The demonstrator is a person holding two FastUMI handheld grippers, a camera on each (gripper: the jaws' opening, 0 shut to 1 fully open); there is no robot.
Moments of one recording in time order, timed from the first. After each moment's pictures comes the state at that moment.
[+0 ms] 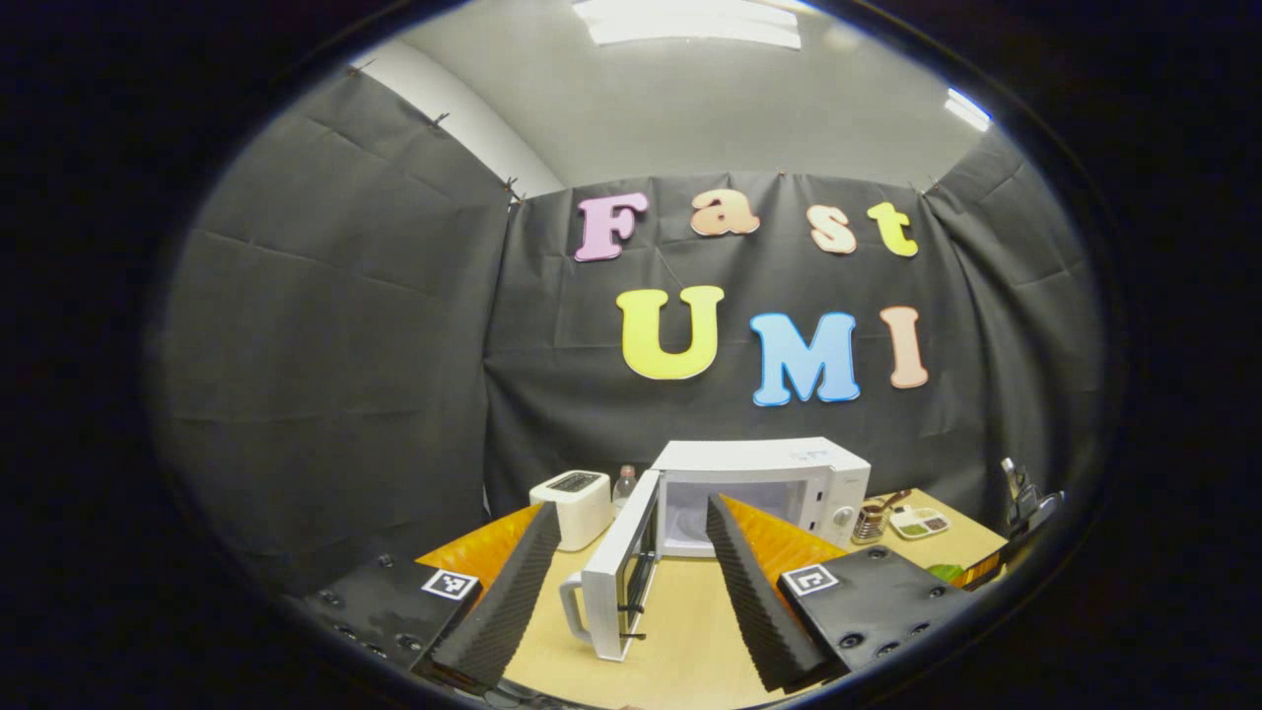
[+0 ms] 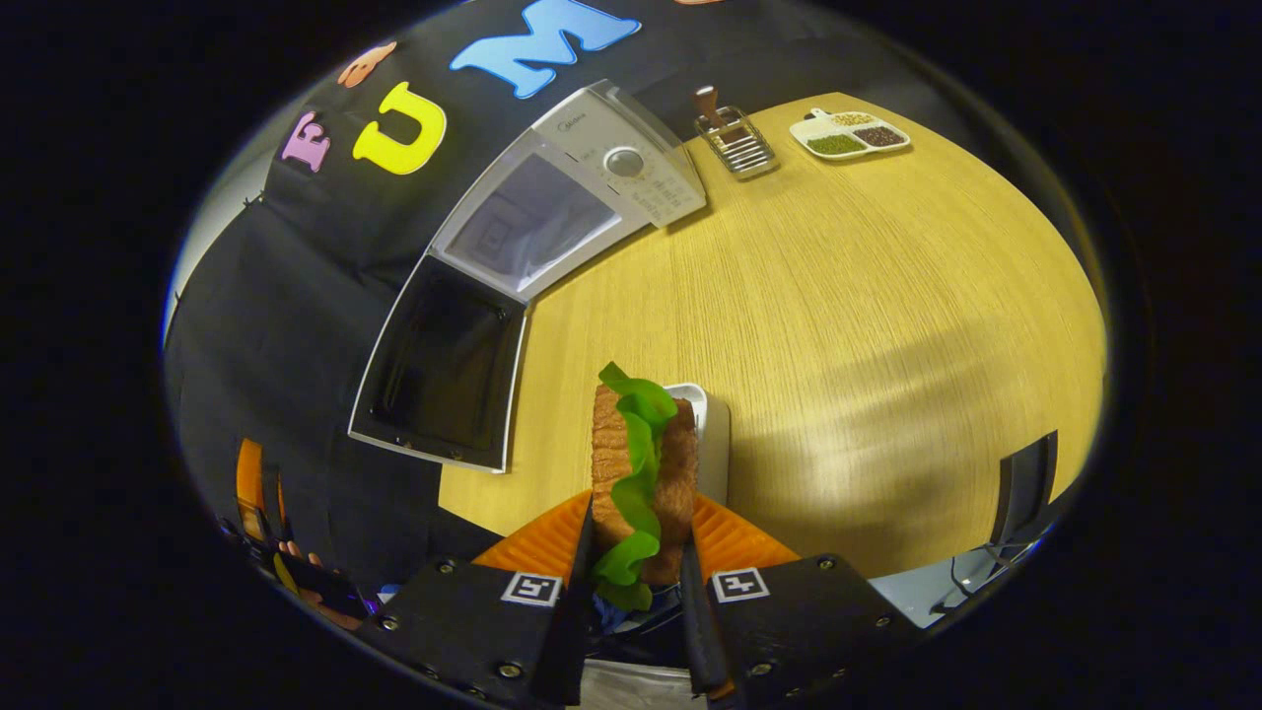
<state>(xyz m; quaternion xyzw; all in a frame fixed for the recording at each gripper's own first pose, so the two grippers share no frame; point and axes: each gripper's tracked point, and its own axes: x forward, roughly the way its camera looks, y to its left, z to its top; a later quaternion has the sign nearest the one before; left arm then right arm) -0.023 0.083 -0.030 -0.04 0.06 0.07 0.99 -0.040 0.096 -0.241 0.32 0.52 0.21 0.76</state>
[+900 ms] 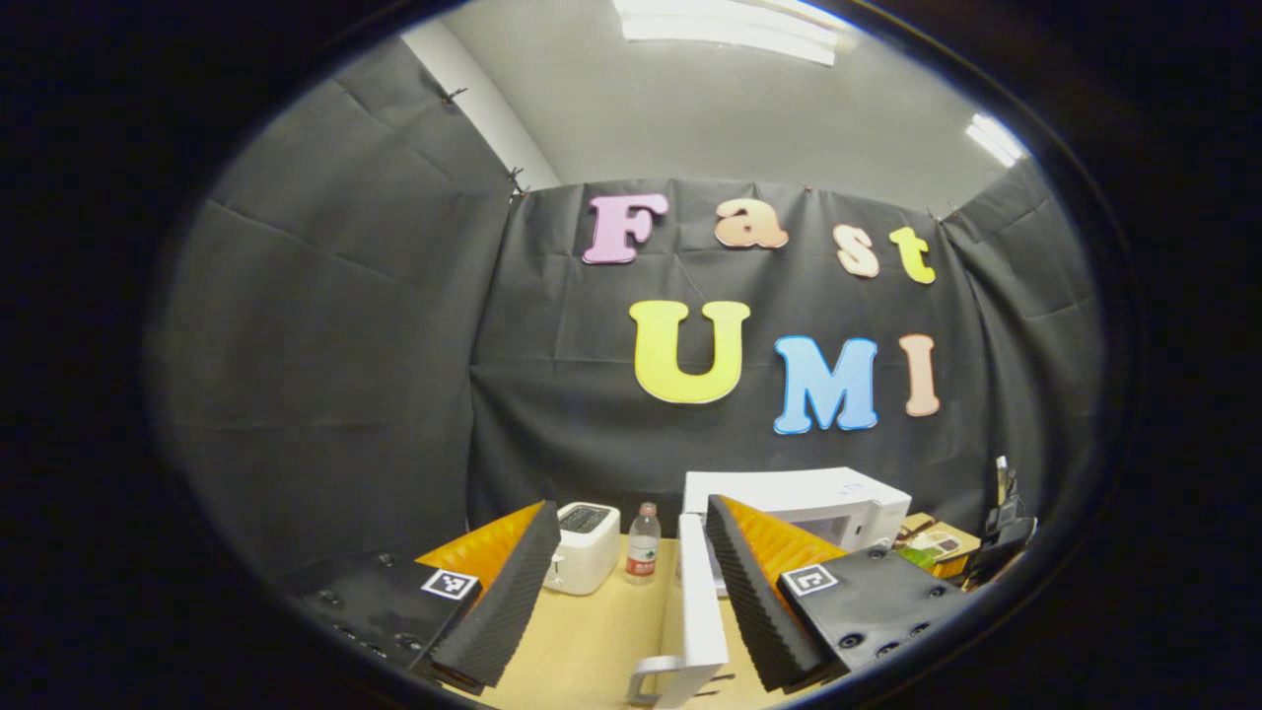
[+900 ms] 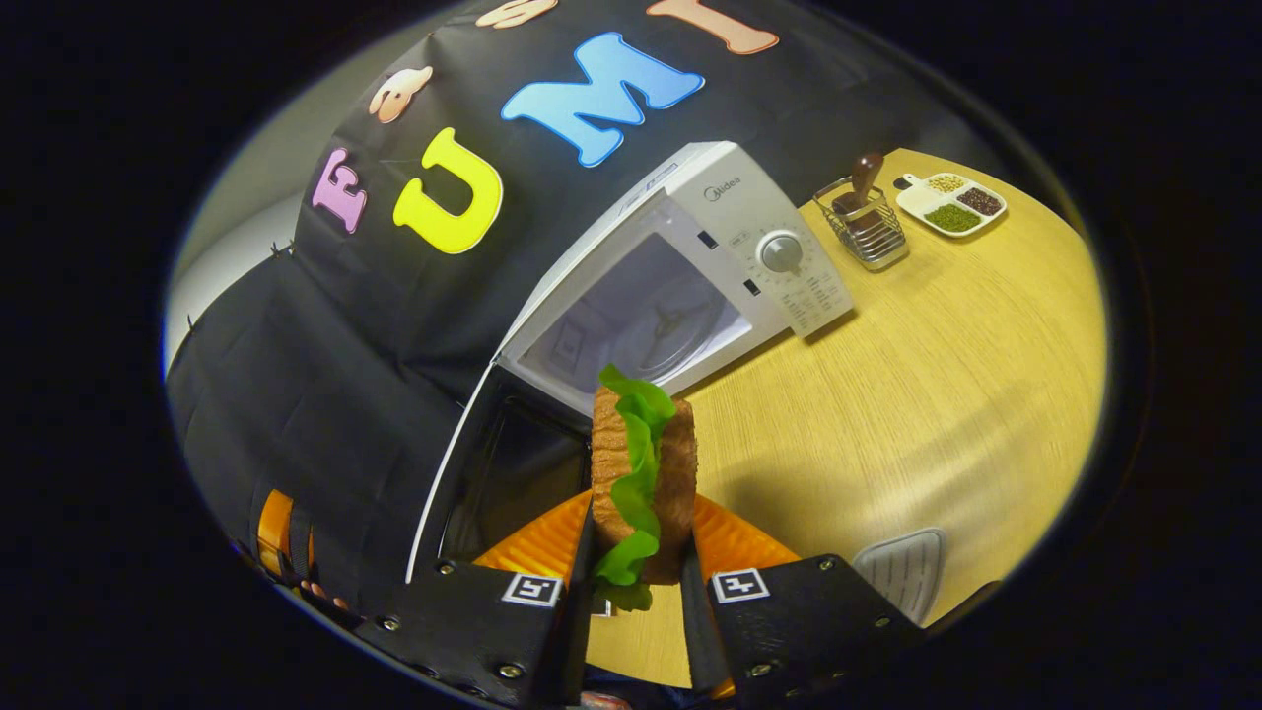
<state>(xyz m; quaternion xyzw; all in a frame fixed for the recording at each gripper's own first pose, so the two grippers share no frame) 0.089 0.204 -0.033 -0.06 0.04 0.04 1.00 0.108 0.246 -0.200 0.39 0.38 0.18 0.82</state>
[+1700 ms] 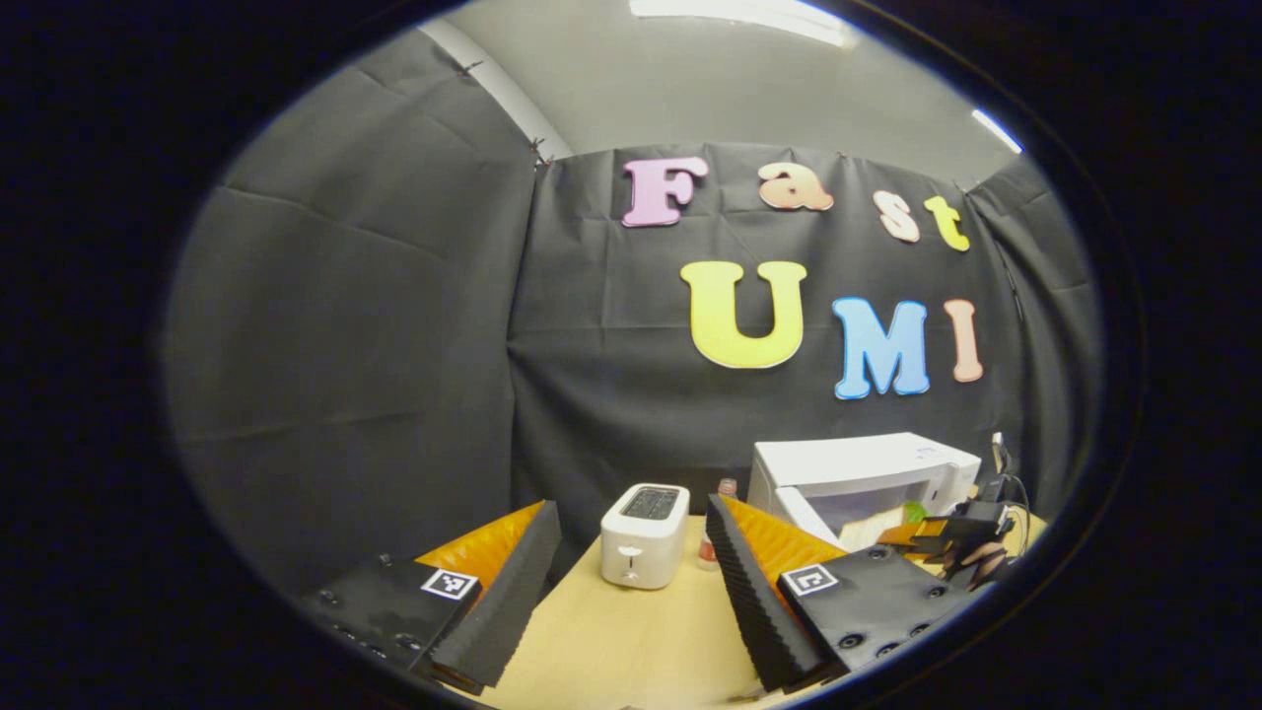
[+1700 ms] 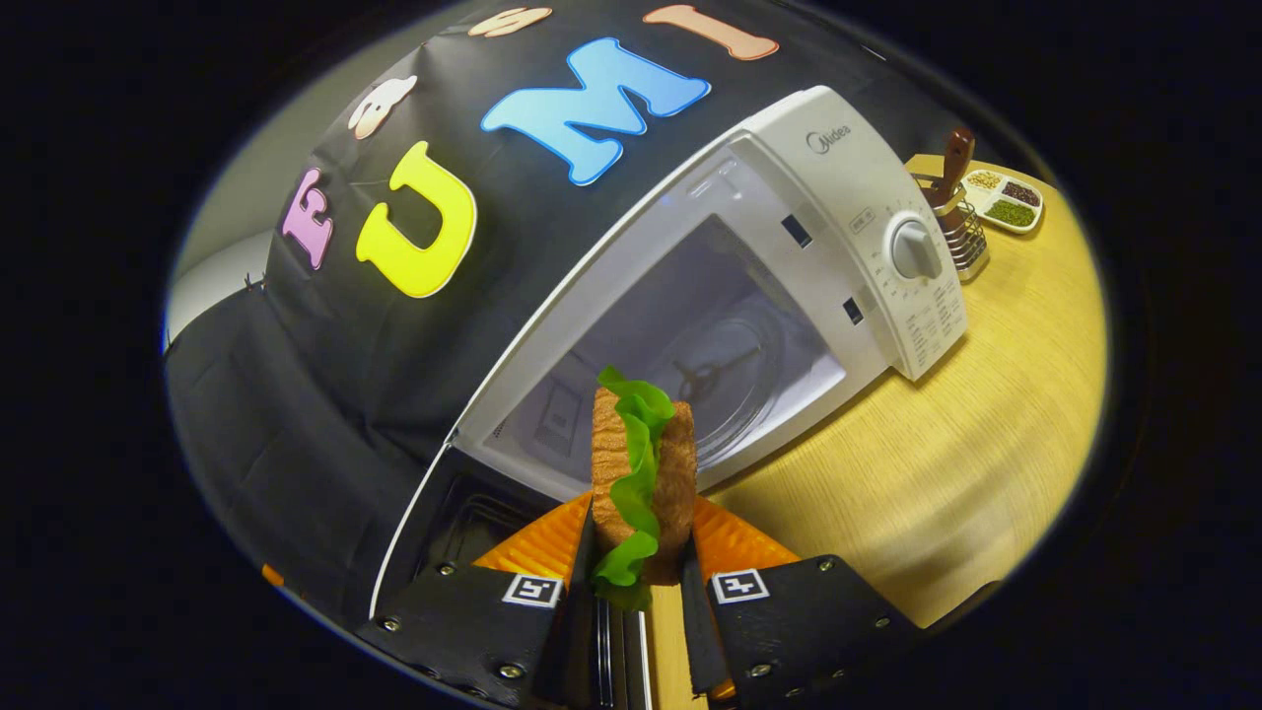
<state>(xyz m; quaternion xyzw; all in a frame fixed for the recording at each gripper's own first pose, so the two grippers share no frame) 0.131 0.320 -0.094 -0.04 0.09 0.07 0.99 0.253 0.329 -0.247 0.41 0.30 0.11 0.85</state>
